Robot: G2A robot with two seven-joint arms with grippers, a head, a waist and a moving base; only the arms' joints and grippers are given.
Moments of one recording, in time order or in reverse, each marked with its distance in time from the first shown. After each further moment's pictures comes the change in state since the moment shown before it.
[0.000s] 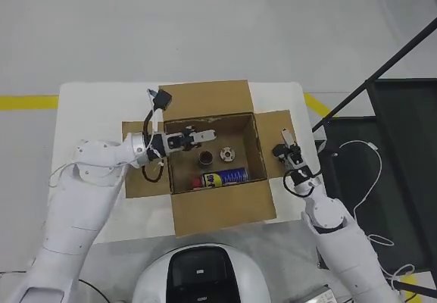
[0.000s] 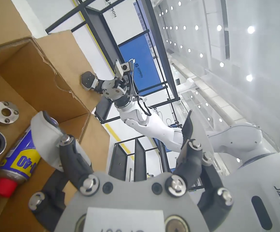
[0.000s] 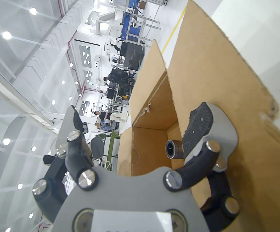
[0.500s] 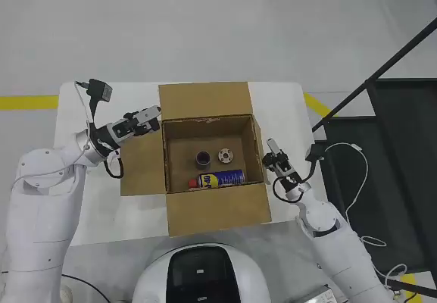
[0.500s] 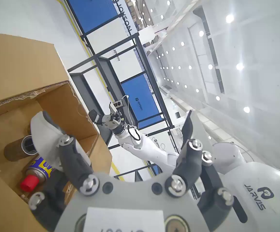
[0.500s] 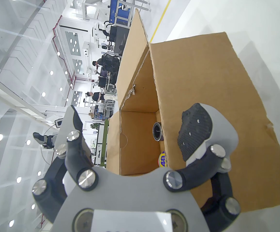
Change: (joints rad) left arm 0.102 0.051 -0.244 -0.066 -0.066 0.010 0.049; right arm -0.008 -0.014 -0.040 0.025 -0.019 0.010 0.063
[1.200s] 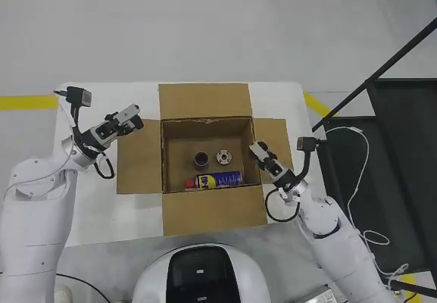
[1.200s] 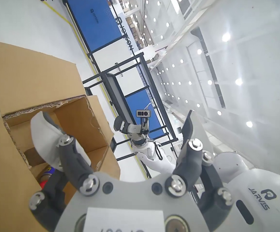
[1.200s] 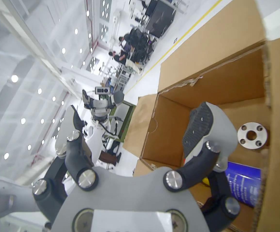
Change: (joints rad) left arm 0.059 0.025 -0.071 0.064 -0.033 -0.129 0.072; right arm -0.009 0.001 -0.009 -0.221 -0.247 -0.114 0.123
